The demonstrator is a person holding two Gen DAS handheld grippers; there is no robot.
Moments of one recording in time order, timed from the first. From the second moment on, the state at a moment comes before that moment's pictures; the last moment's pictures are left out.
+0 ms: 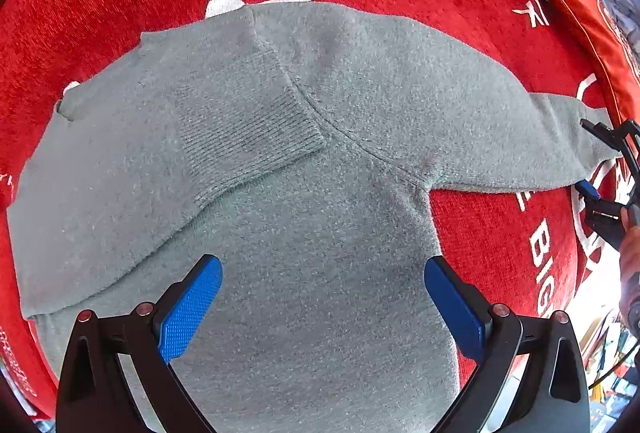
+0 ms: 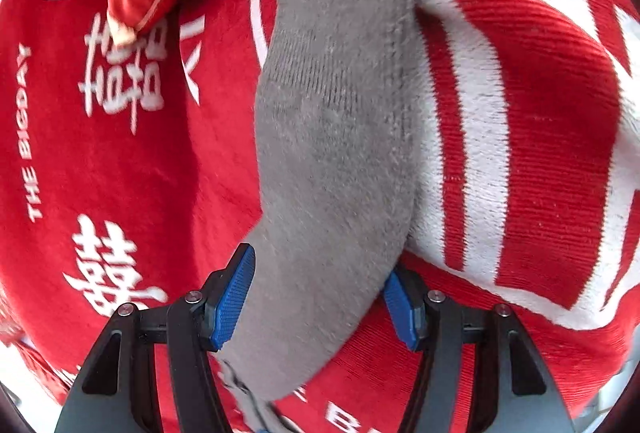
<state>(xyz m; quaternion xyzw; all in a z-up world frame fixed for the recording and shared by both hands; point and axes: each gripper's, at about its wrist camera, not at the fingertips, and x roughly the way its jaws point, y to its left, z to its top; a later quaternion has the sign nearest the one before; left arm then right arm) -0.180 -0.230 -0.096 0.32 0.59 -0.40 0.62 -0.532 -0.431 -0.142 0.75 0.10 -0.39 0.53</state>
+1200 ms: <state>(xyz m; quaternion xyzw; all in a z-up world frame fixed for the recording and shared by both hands) -0.016 -0.027 -0.073 0.19 0.60 -0.27 0.73 -0.153 -0.253 -0.070 0.47 0.43 -0.08 0.76</state>
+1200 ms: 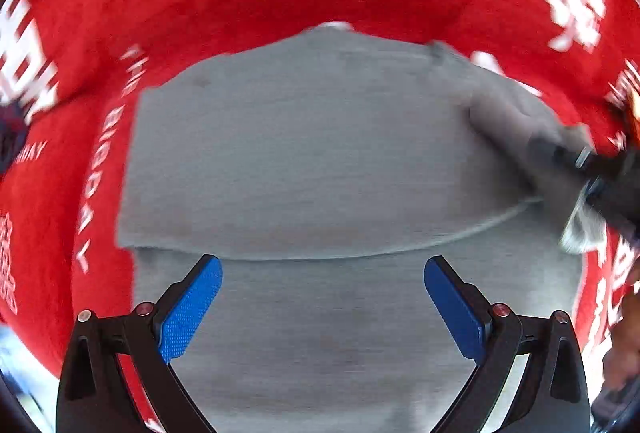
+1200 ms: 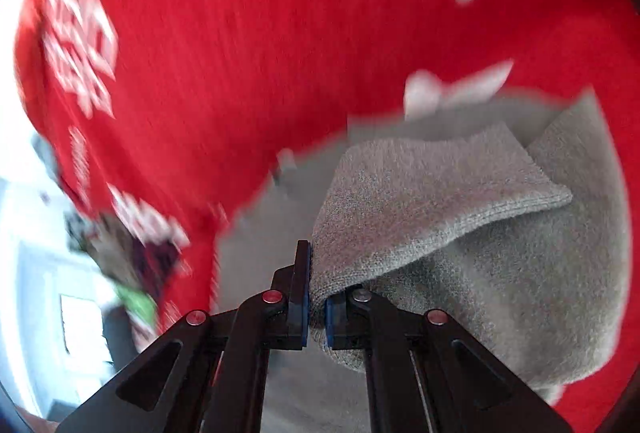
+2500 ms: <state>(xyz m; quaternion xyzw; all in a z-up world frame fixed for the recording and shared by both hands) 0.061 0.000 -0.106 0.00 0.66 -0.32 0.67 -0.168 -0.211 -0.054 0.41 0.51 -0.08 0.75</state>
